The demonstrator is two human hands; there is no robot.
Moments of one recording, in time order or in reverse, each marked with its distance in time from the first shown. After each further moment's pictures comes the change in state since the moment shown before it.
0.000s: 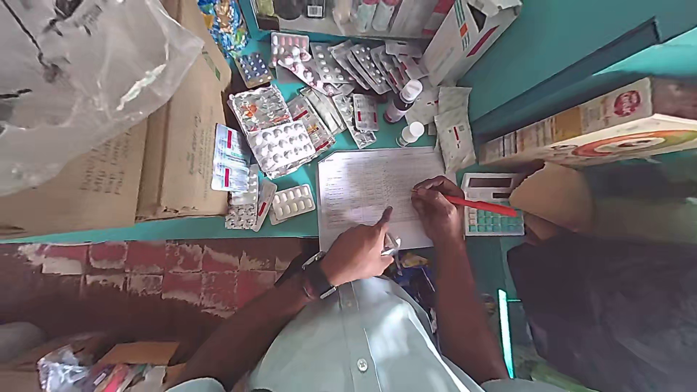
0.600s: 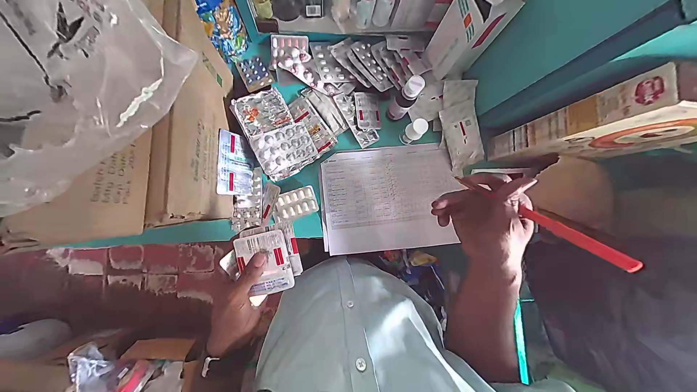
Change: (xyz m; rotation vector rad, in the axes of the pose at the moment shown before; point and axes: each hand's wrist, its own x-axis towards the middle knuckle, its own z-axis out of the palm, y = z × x) left_hand -0.143 -0.097 0.025 -1.378 1.155 0.223; right_hand -0.020 -0.080 0.024 0.004 -0.078 -0.083
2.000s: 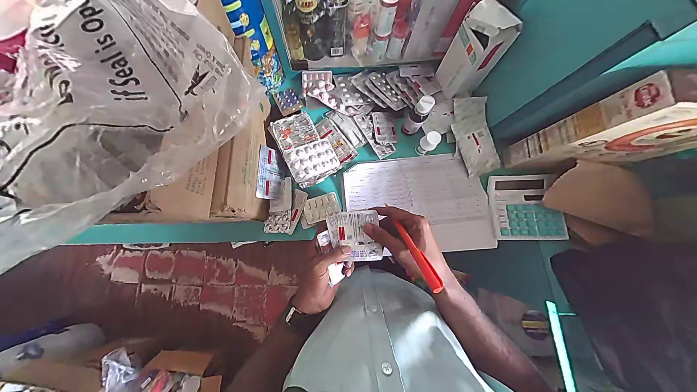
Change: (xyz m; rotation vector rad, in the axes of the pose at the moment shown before) left_hand 0.009 -0.052 0.043 -0.274 -0.294 -0.319; right_hand -0.032 0.027 0.099 -0.335 -0.248 0.240
